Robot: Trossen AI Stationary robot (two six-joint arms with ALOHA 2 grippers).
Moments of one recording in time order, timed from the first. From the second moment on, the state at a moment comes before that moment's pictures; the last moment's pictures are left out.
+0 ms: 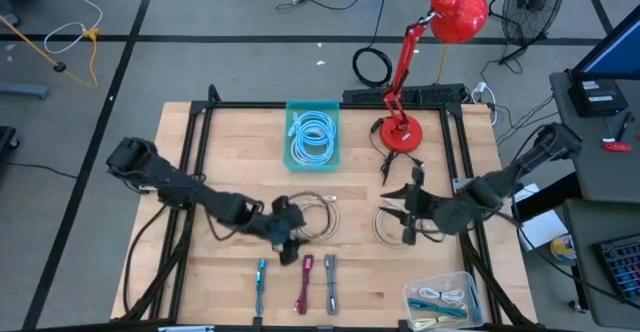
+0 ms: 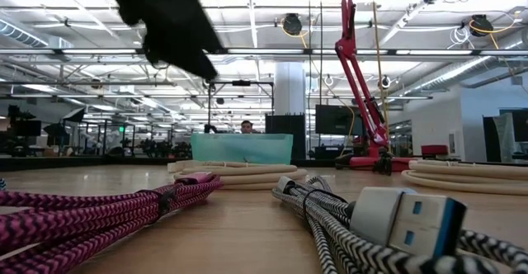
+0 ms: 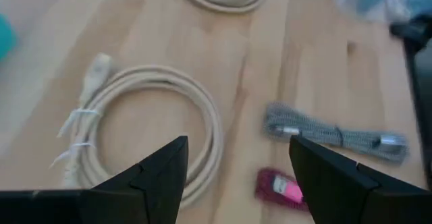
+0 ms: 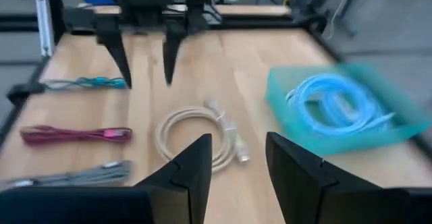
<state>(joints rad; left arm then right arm) -0.41 1.57 1.00 -0.23 -0.29 -0.56 0.58 1.03 0.83 -0.37 0.70 0.35</state>
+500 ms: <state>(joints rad) -0.59 1.56 1.37 -0.45 -0.98 -0.40 0.51 1.34 0.74 0.20 0.31 0.51</state>
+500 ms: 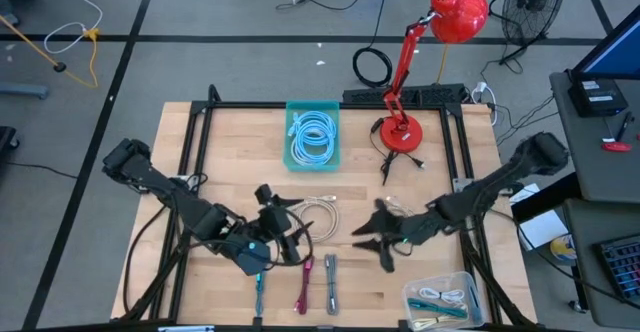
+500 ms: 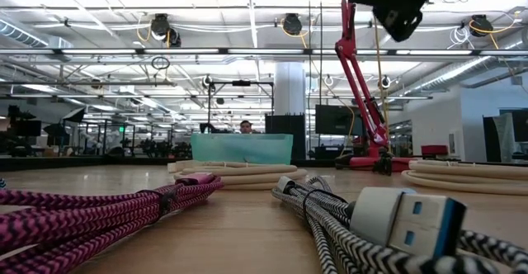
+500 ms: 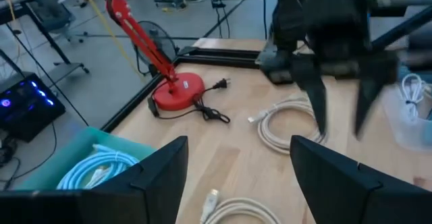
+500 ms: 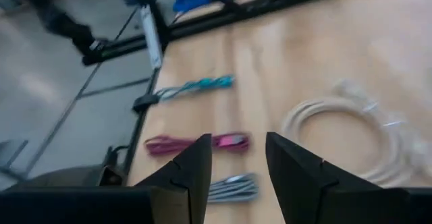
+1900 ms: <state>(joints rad) -0.78 1.56 1.33 -0.76 -0.95 -0.69 0.50 2.03 1.47 -0.54 0.00 1.17</state>
